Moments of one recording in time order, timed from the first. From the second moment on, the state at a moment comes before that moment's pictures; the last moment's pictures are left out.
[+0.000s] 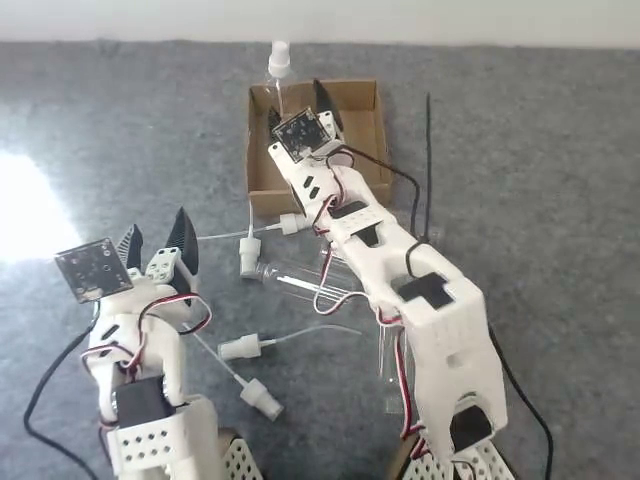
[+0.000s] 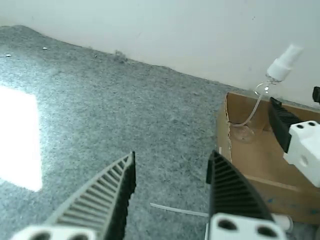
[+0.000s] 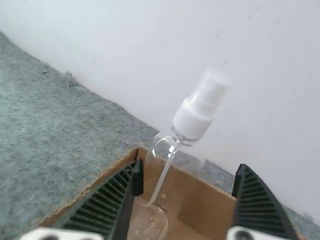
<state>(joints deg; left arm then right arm) -19.4 -94.2 88.0 40.2 13.3 -29.8 37.5 5.6 -30.2 15.3</state>
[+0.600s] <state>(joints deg) -19.4 -94.2 88.0 40.2 13.3 -29.8 7.0 23.4 -12.9 15.2</state>
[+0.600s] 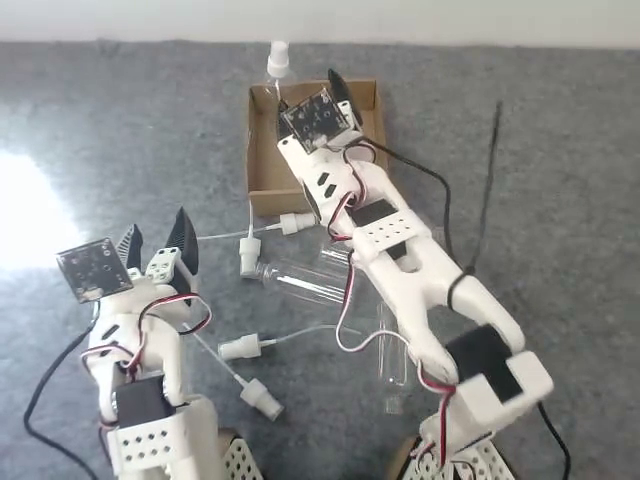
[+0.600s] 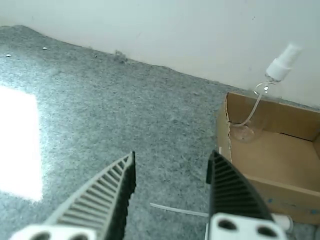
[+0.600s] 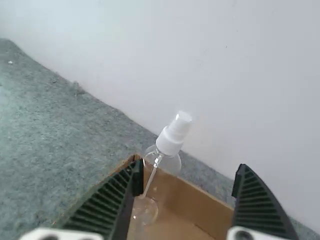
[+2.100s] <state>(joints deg) -28.8 -94.2 88.0 40.2 13.3 -50.2 -17.4 23.4 68.0 8.0</state>
